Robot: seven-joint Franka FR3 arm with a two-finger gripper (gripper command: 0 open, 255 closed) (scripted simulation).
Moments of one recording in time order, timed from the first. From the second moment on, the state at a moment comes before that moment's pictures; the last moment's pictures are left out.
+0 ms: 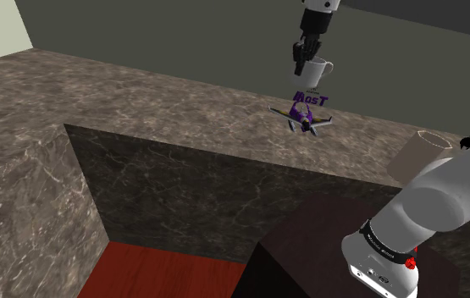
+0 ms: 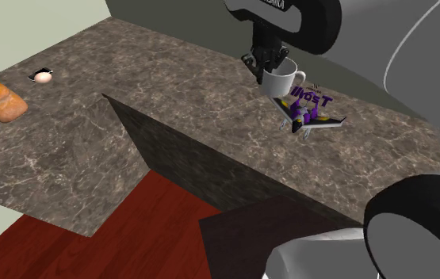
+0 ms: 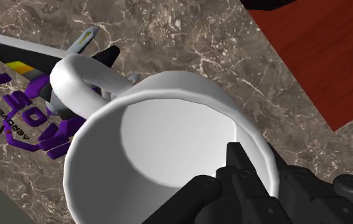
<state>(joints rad) -0.11 -0.26 0.06 -1.94 -0.04 1.66 -0.12</state>
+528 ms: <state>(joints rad) -0.17 -0.47 -0.05 -2.14 -0.08 1.66 -0.27</state>
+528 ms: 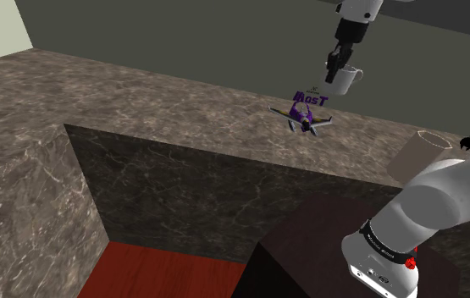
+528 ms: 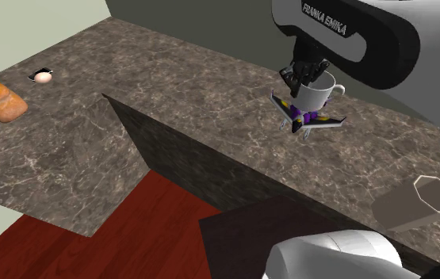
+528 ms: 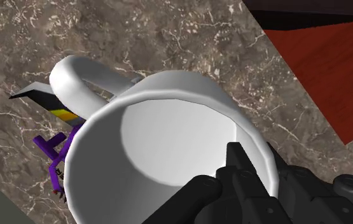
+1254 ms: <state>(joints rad) -0.26 -0.67 -0.23 -2.27 -0.20 1.61 -0.50</state>
